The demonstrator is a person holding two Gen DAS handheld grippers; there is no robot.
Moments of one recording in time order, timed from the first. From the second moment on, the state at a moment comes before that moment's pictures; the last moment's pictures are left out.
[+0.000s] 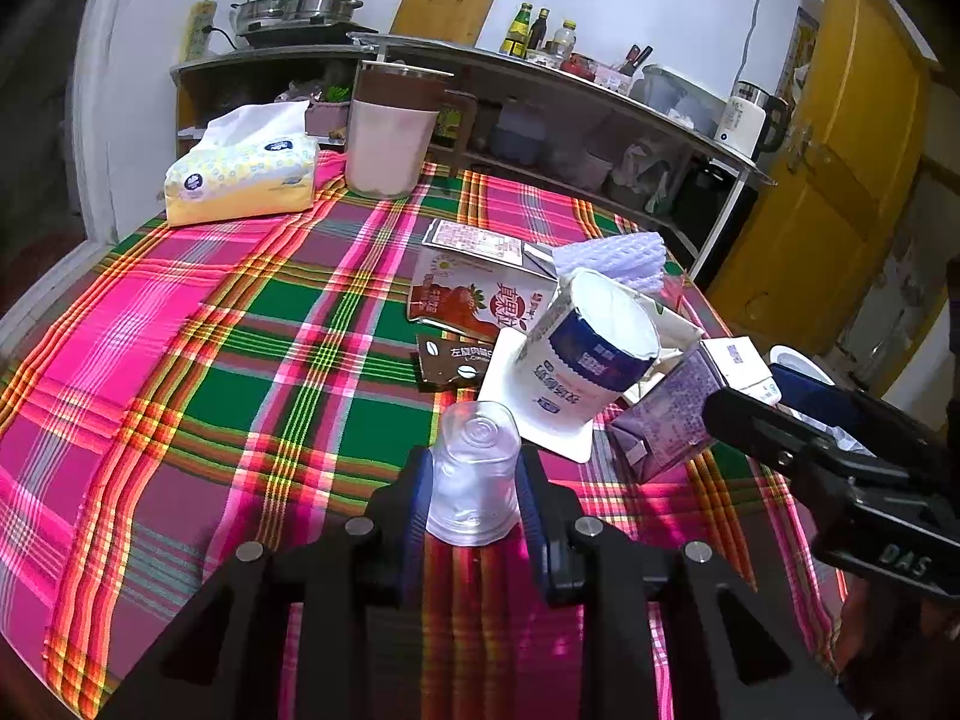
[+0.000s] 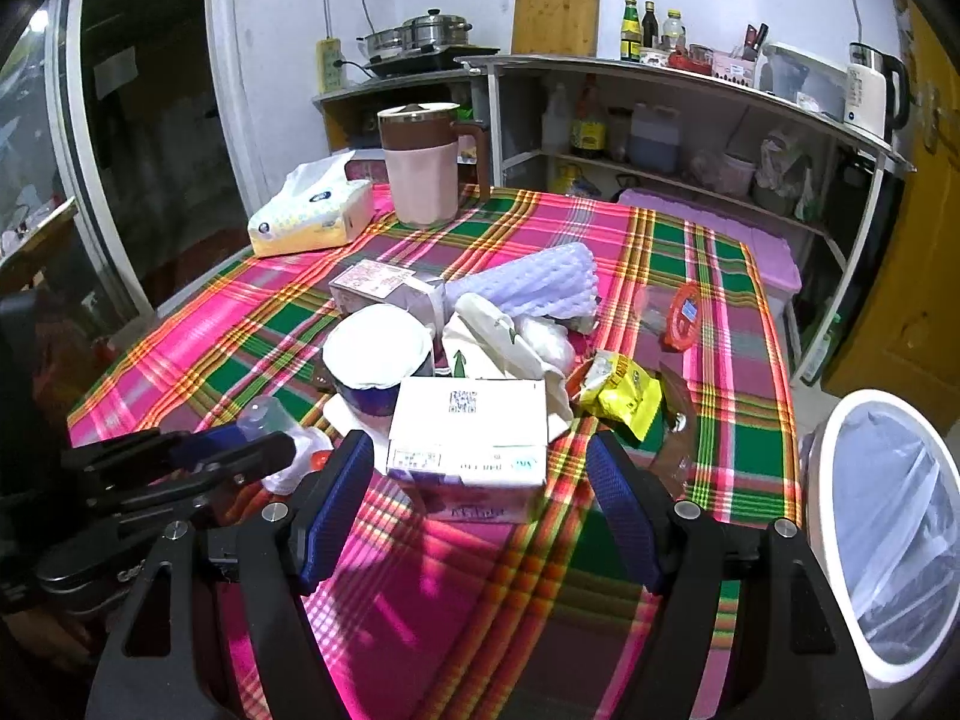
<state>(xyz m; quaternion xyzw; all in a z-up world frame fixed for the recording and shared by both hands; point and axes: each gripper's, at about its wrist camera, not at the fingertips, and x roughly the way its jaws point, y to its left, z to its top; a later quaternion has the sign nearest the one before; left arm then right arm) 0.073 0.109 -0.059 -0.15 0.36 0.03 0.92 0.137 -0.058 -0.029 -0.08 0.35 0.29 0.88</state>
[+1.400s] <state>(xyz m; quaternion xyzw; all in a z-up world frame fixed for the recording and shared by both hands) 0.107 -0.042 0.004 -0.06 0.33 -0.14 0.93 0.126 -0.244 0.006 0.02 0.32 0.13 0.94</state>
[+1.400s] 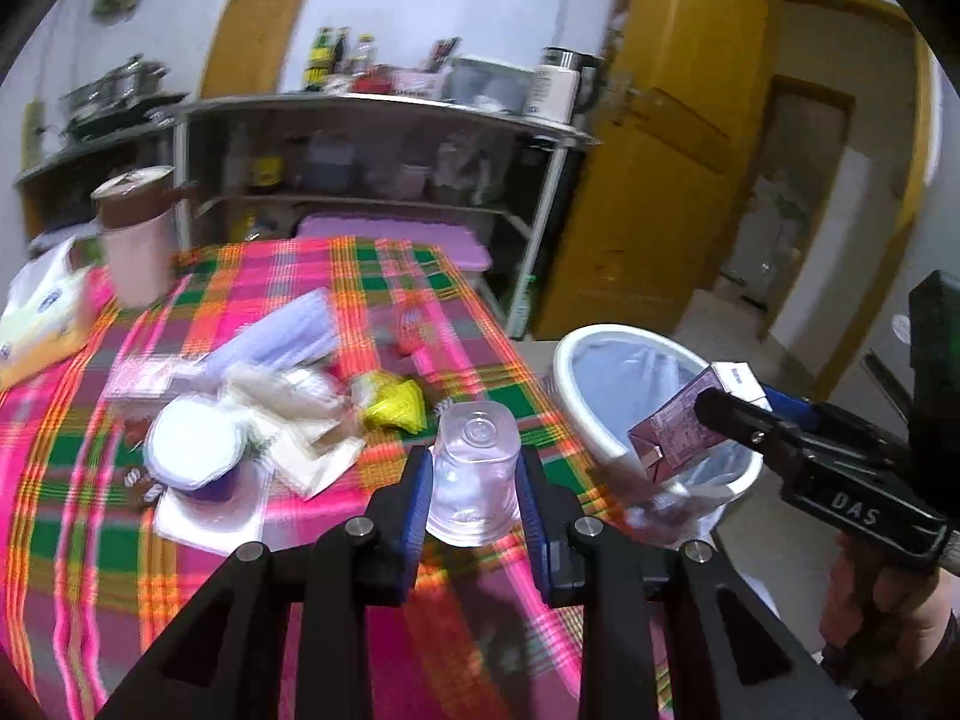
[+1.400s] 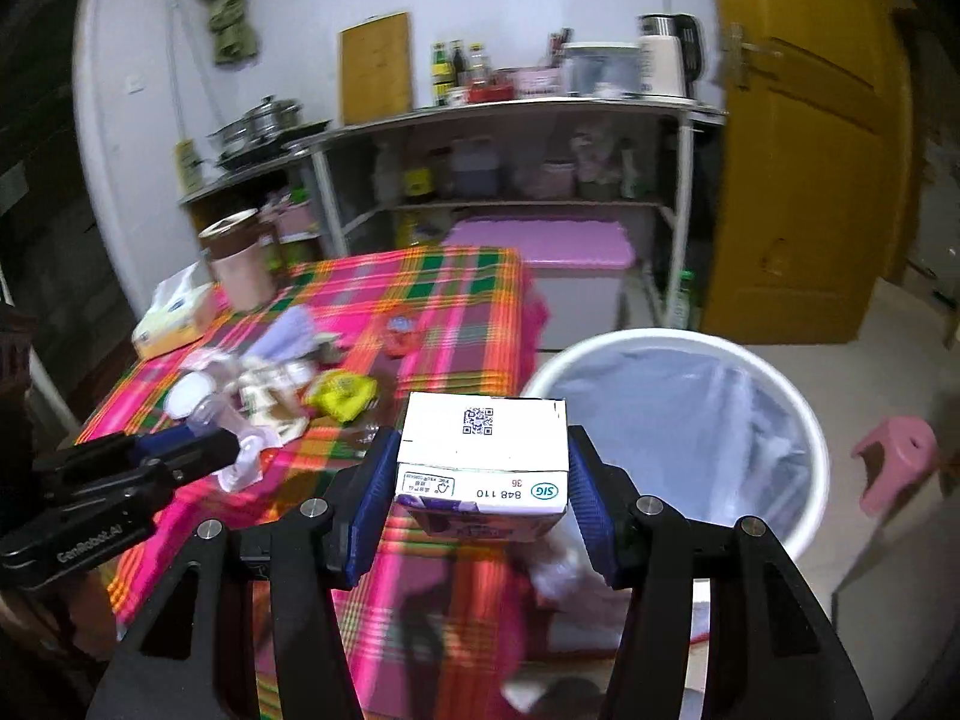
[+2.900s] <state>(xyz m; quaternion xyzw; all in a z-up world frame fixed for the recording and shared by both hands) 0.187 -0.171 -0.026 -0.02 0.38 -0.26 0.89 0.149 -0.343 -0.040 0.08 0.38 0.06 0.92</state>
